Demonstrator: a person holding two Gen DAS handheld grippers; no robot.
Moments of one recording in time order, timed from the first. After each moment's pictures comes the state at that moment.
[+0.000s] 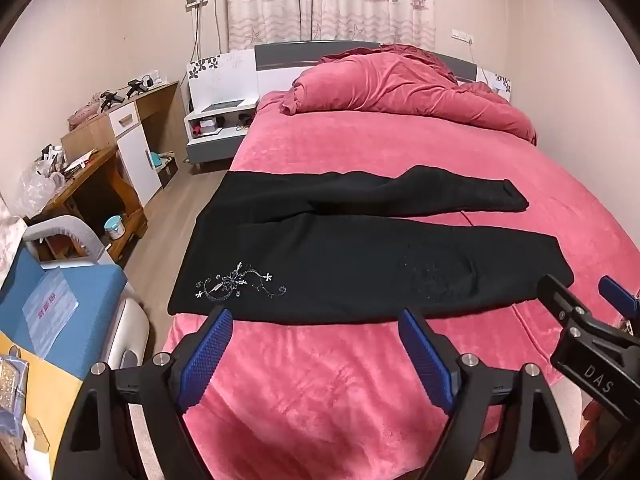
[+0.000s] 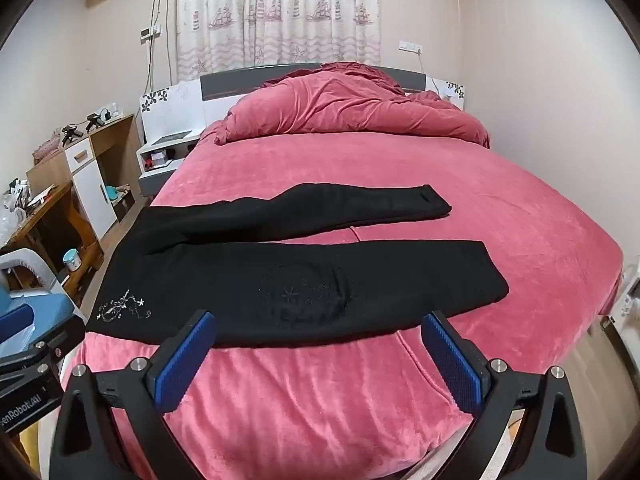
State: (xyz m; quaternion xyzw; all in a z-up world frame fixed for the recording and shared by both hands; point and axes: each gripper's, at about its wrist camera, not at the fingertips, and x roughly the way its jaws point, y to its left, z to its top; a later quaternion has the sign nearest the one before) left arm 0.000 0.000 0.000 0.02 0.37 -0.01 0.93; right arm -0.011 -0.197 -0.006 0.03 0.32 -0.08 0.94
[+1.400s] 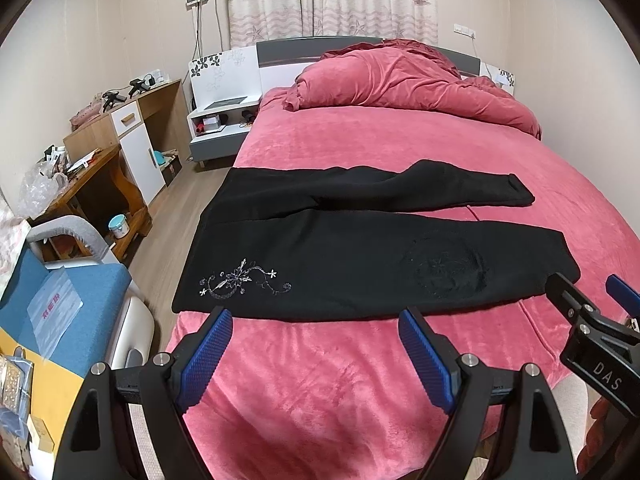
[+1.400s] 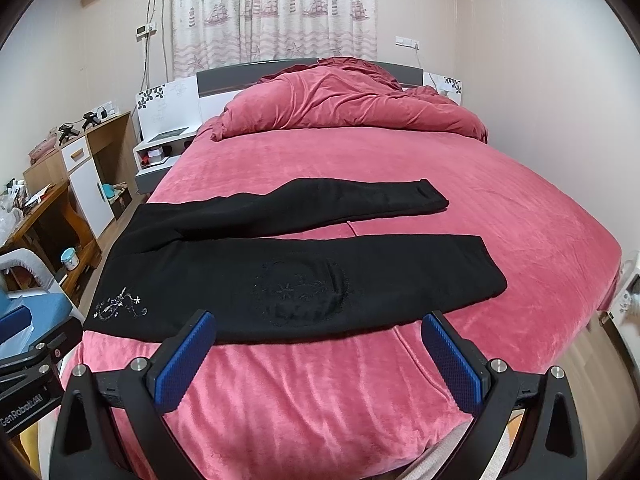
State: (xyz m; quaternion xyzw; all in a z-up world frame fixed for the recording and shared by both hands) left arm 0.004 0.000 -0.006 0.03 0.38 0.00 0.92; right arm -0.009 -0.200 -0.008 0.03 0.33 -0.08 0.94
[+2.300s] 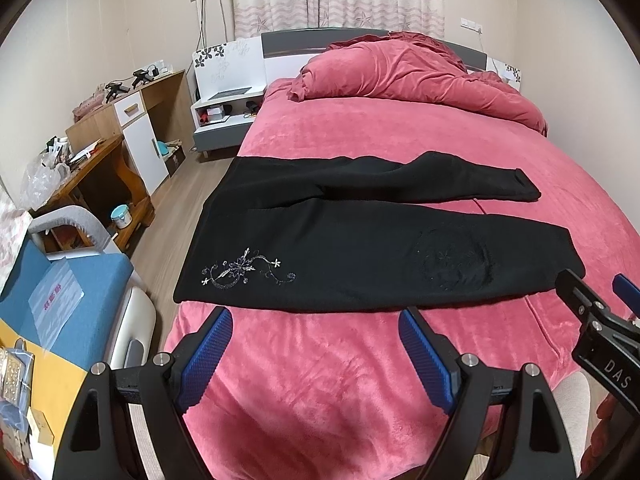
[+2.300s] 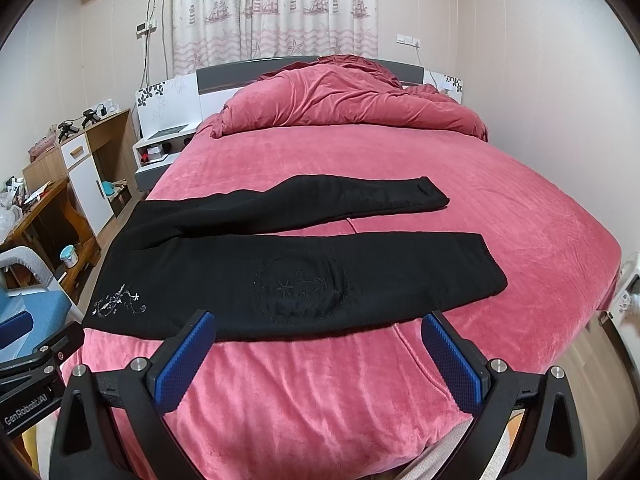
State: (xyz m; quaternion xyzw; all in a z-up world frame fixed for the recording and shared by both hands) left arm 0.006 0.005 -0.013 0.02 0.39 0.01 0.92; right arm -0.007 -0.198 -0.011 0.03 0.33 -0.08 0.94
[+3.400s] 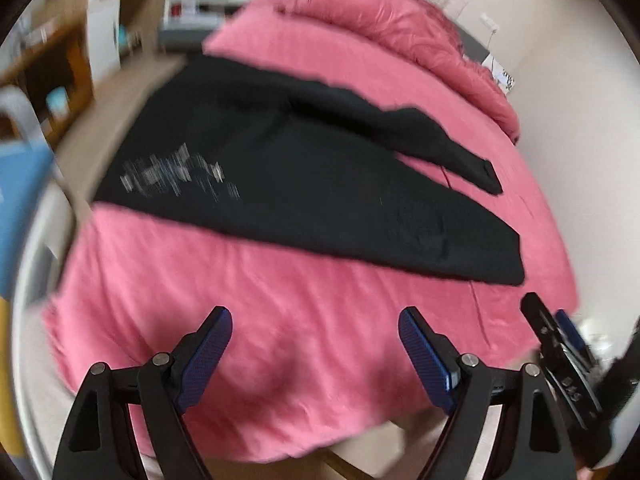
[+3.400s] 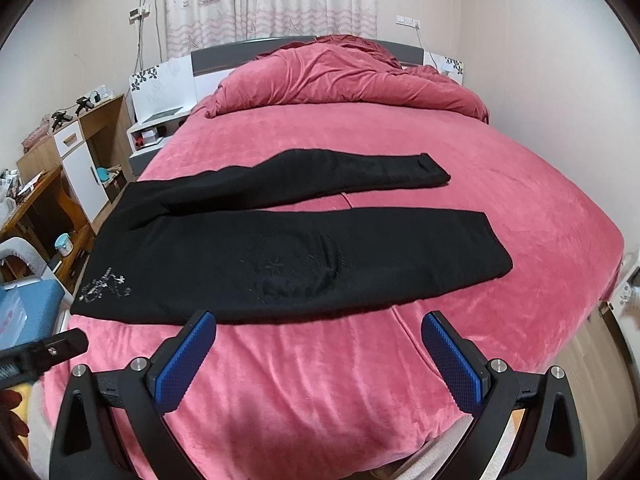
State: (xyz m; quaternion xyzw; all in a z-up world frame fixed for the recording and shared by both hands) left arm 0.049 0.041 -0.073 -0.16 0.53 -0.10 0.82; right arm 0.009 -0.217 -0.045 0.04 0.37 -0.09 0.92
